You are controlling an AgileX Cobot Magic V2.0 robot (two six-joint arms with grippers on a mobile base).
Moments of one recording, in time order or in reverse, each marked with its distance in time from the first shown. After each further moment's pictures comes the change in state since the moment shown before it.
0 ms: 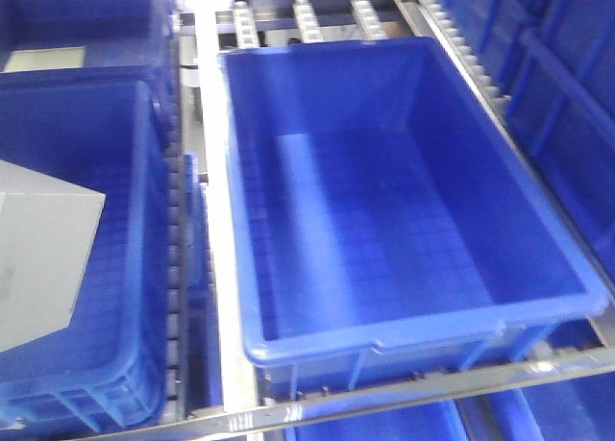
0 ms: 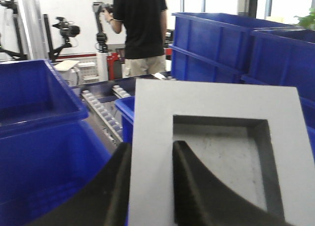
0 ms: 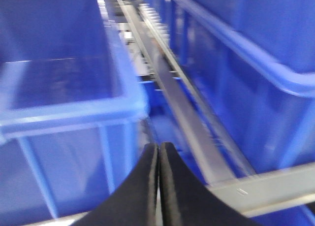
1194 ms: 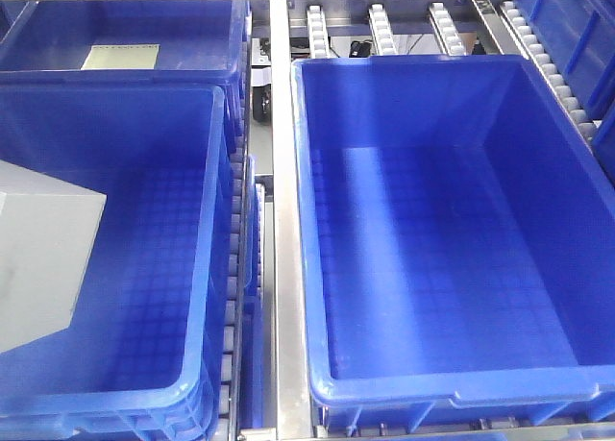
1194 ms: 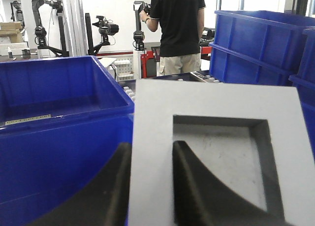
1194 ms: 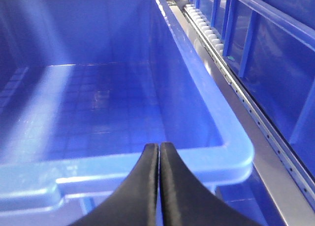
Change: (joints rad) left arm 0.000 0.000 0.000 0.000 0.000 0.000; right arm 0.000 0.000 0.000 0.000 0.000 0.000
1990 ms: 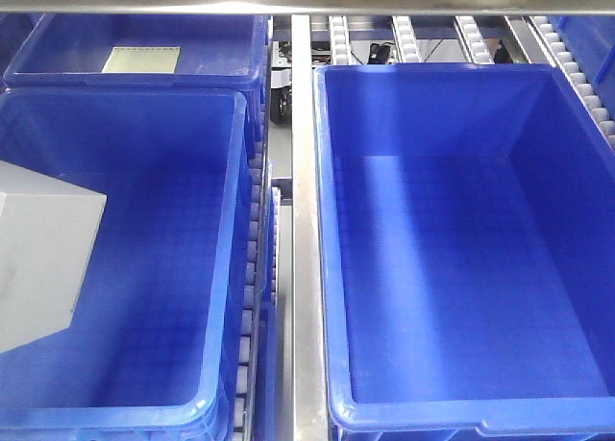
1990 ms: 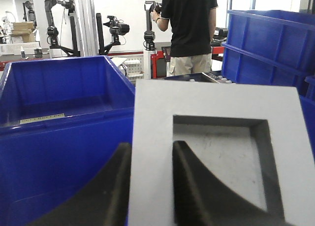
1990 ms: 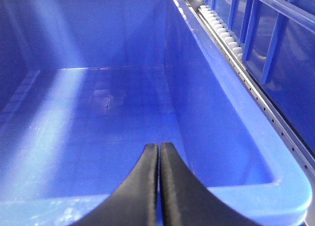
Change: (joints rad) left arm 0.000 0.000 0.000 0.000 0.000 0.000; right arm 0.000 0.000 0.000 0.000 0.000 0.000
